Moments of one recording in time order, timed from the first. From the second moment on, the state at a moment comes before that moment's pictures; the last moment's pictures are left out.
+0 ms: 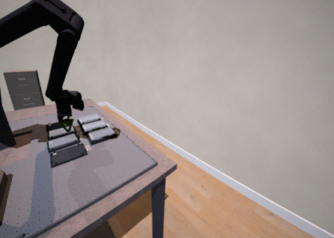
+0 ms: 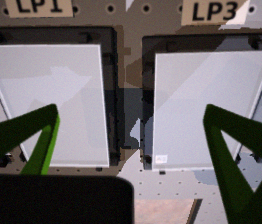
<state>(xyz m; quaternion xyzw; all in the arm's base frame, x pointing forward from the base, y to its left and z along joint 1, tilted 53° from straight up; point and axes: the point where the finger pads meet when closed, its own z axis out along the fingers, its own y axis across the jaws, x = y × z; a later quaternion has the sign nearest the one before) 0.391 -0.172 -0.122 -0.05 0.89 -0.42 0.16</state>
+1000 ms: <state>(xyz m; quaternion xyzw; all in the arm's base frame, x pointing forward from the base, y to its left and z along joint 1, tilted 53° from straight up) 0.390 -0.223 -0.050 -0.17 0.80 -0.36 0.44</state>
